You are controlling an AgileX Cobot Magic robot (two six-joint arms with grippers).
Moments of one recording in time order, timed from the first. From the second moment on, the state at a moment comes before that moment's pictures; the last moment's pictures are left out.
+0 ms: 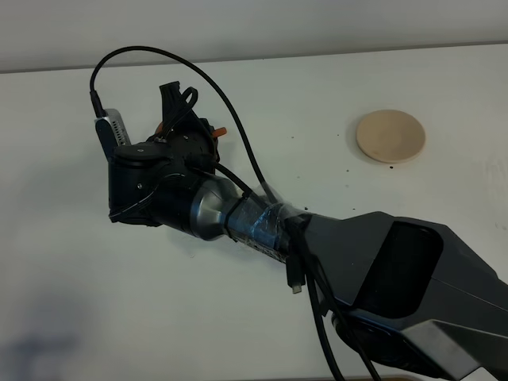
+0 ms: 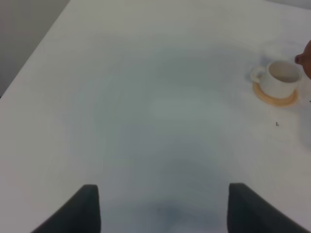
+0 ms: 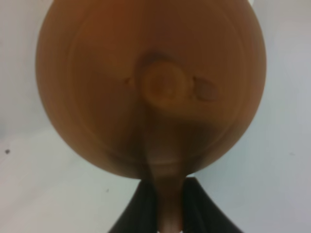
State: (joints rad) left arm -0.03 -0.01 -0.51 0.25 1.09 -0.26; right arm 1.18 2.59 -2.32 -0.95 1.14 -0.49
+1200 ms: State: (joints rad) left arm -0.03 -0.01 -0.51 0.25 1.09 -0.26; right arm 1.18 2.59 -2.32 -1.04 1.11 -0.59
